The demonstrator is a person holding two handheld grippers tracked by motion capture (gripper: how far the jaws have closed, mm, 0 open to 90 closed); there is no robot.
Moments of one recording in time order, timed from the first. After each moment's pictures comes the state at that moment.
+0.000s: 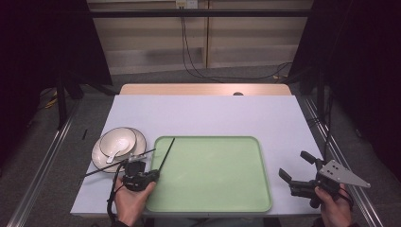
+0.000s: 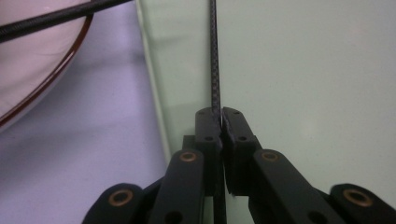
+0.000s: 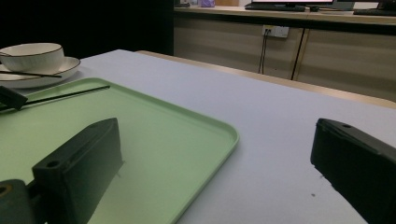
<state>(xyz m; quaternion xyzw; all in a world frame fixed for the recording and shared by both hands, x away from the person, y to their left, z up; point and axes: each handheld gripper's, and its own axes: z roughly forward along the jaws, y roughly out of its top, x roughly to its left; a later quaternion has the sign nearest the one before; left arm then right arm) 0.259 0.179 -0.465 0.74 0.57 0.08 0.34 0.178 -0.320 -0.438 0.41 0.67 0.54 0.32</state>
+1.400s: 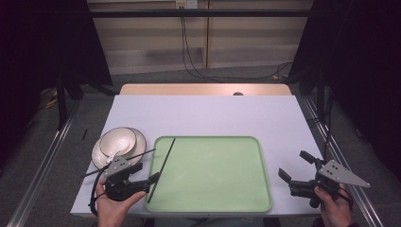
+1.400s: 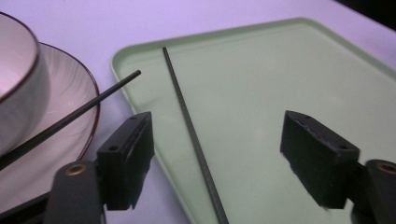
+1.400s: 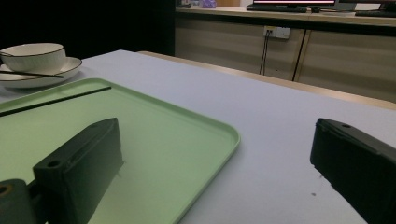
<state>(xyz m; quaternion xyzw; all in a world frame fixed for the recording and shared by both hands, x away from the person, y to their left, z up) 0.233 0.221 -0.436 0.76 0.42 0.13 0.47 0.178 -0.319 -0.437 0.40 0.67 0.54 0.32</state>
